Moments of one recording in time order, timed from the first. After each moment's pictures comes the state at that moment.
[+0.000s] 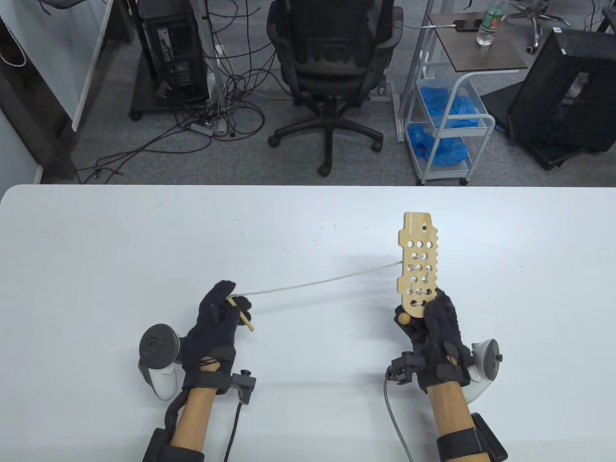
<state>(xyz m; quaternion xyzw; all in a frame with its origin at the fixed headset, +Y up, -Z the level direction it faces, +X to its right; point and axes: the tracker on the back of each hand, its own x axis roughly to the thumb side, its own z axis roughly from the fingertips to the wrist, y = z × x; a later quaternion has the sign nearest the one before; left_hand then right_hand) -0.228 -0.718 -0.264 0.07 0.00 0.63 0.77 0.219 -0.772 -0.267 -0.10 -0.09 0.47 0.87</state>
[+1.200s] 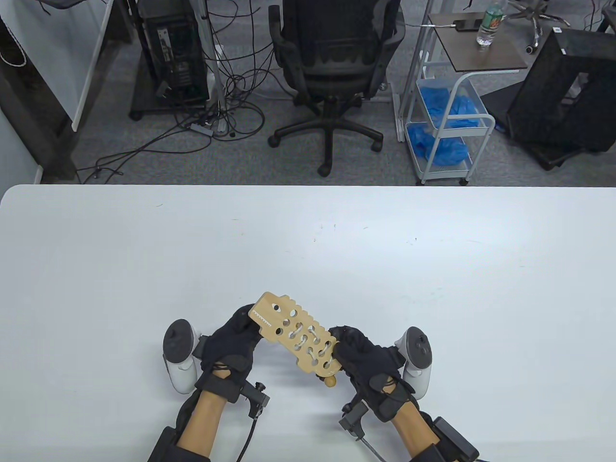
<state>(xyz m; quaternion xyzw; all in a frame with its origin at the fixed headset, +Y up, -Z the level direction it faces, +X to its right) -0.187 -0.720 -0.267 -0.04 -0.13 0.71 0.69 0.102 -0.754 -0.253 0.15 0.11 0.60 0.78</state>
